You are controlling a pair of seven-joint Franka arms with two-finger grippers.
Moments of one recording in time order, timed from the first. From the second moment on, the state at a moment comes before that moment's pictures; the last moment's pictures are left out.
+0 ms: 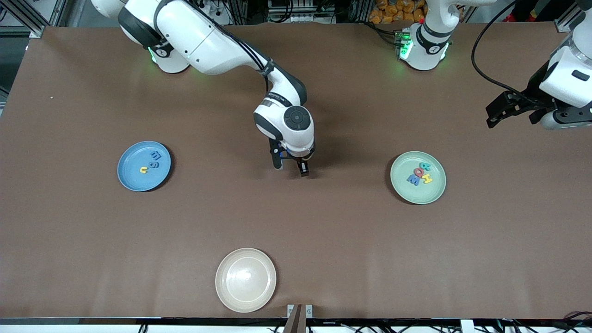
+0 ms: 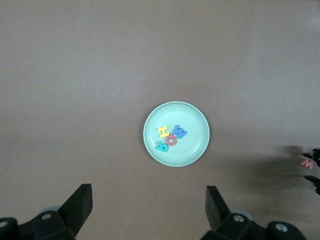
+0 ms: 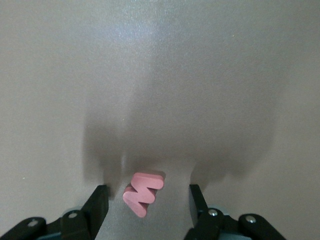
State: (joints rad) left arm -0.18 -0.03 0.05 -1.61 0.04 1.63 -0.22; right arm 0.60 0.88 0.28 -1.44 -0.26 2.29 2.33
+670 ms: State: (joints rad) left arm -0.18 -0.03 0.05 -1.59 0.04 1.61 -0.18; right arm 0.60 0.88 0.28 -1.43 -0.26 2.31 2.33
